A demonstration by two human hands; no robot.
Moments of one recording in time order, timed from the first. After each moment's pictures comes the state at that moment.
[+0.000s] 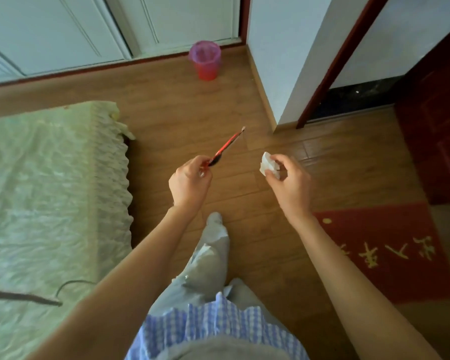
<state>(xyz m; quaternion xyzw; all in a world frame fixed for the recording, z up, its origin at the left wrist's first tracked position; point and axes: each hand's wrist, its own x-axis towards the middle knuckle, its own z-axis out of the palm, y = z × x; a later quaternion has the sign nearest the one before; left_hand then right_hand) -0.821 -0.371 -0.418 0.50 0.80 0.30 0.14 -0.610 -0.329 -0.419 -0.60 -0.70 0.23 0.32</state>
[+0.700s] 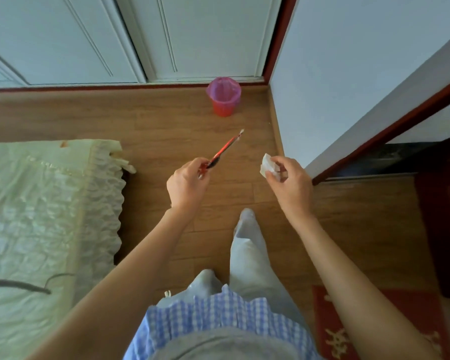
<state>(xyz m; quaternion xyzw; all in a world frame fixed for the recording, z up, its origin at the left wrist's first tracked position) -0.951 -0.075 -0.426 0.46 0.82 0.31 0.12 -0.739 0.001 -0.419 -0.55 -0.75 0.25 0.28</state>
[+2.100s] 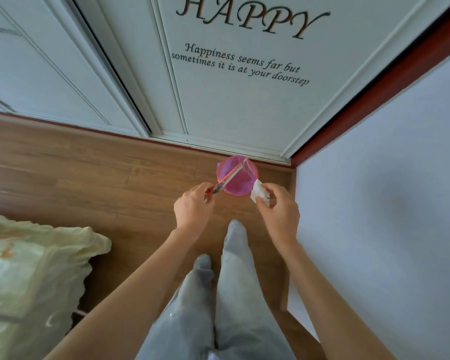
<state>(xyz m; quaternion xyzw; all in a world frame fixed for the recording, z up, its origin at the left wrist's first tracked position) -1.186 0.505 -0.491 0.35 0.88 0.26 0.19 -1.023 0.602 -0.475 -0.53 -0.76 0.32 0.19</state>
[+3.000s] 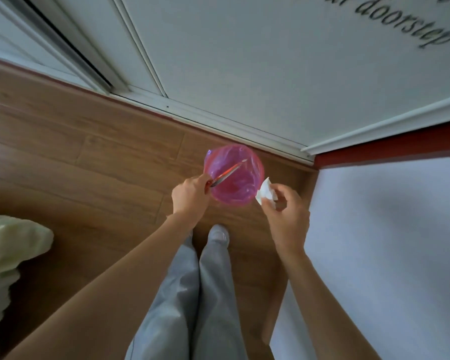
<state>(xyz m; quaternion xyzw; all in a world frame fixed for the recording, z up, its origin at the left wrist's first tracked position) -1.251 0.695 -0.795 0.33 0.89 0.14 0.29 -1.083 0.792 -0.740 -0.58 -0.73 0.35 0.10</state>
